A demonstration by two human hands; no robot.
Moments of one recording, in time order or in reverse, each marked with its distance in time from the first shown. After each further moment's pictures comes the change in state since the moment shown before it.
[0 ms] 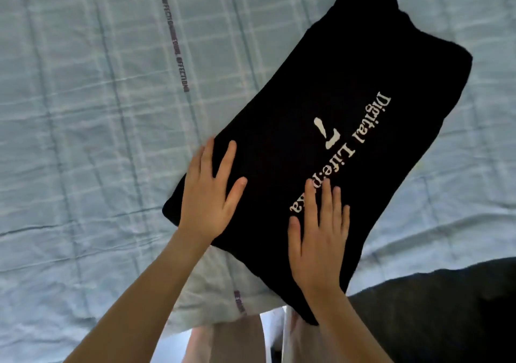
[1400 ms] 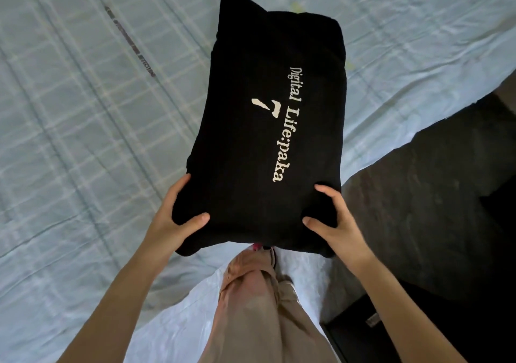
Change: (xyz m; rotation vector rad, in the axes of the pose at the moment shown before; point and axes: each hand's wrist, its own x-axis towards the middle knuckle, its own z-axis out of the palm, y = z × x) left_hand -0.162 -0.068 -0.042 -0.872 -0.327 -0.175; right_hand -0.183 0.017 -0.016 1.150 -0.080 0.480
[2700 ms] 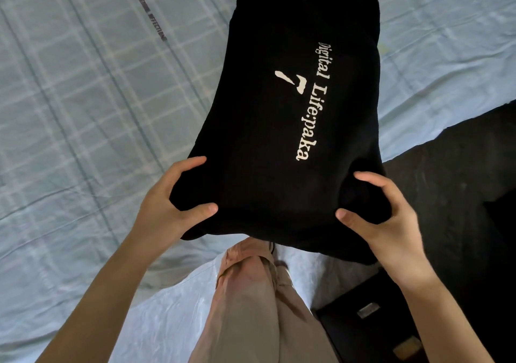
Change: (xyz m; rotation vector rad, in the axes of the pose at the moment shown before) left_hand -0.022 0.029 -0.003 0.154 0.071 0.107; right_hand -0.021 -0.049 -0.017 -0.264 0.154 -0.155
